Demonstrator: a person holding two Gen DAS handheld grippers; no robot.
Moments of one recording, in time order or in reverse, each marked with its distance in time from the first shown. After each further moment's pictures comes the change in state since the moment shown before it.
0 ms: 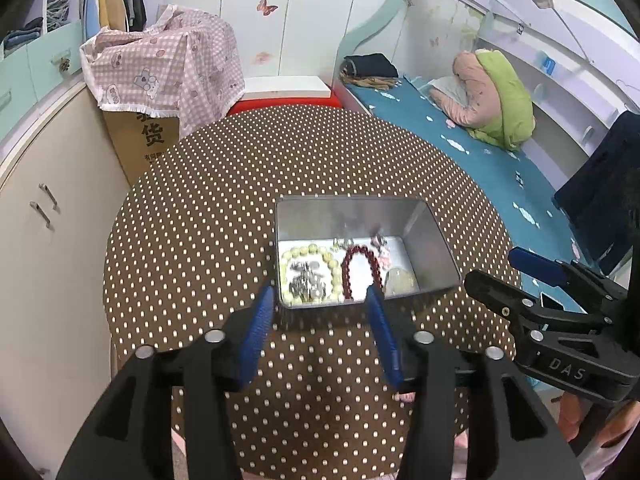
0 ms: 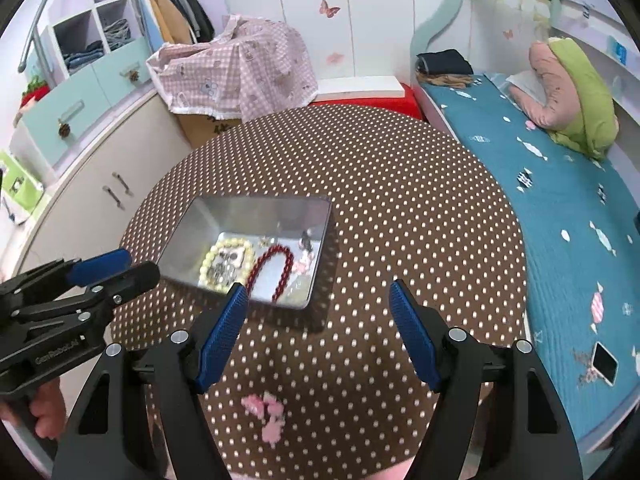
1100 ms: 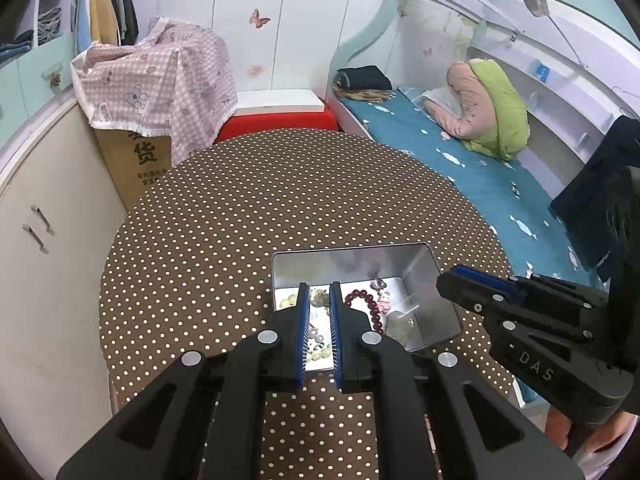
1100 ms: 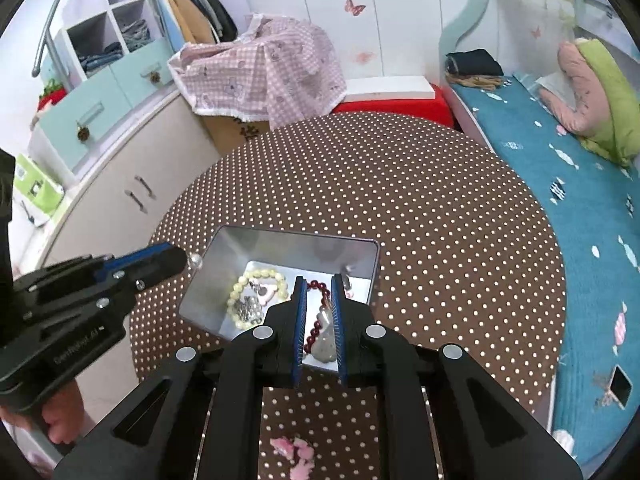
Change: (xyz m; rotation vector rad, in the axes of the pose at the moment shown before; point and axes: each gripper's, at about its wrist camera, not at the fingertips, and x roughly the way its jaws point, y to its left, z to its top) left arm 0.015 0.006 0.051 0.007 -0.042 -0.028; right arm 0.028 0.012 0.045 -0.016 0.009 0.108
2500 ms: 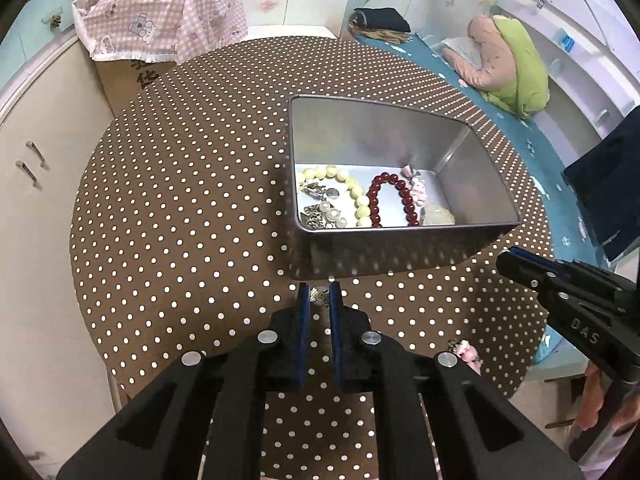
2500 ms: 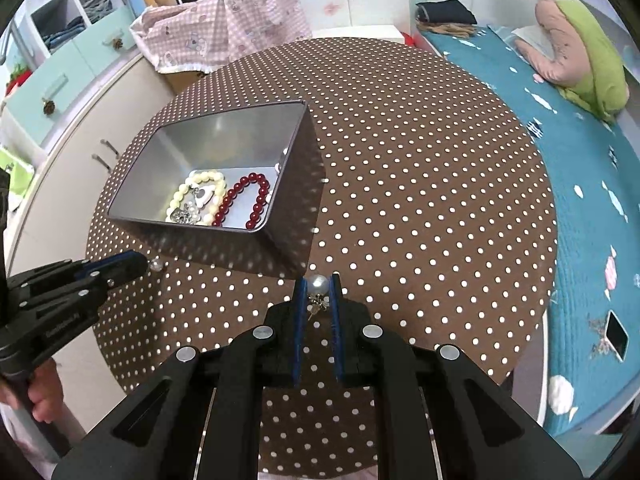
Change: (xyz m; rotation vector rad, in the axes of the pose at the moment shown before) left arm 0.033 0.016 -0.071 -0.058 0.212 0.010; right arm 0.017 -0.035 -0.070 0.064 0.165 -0.089
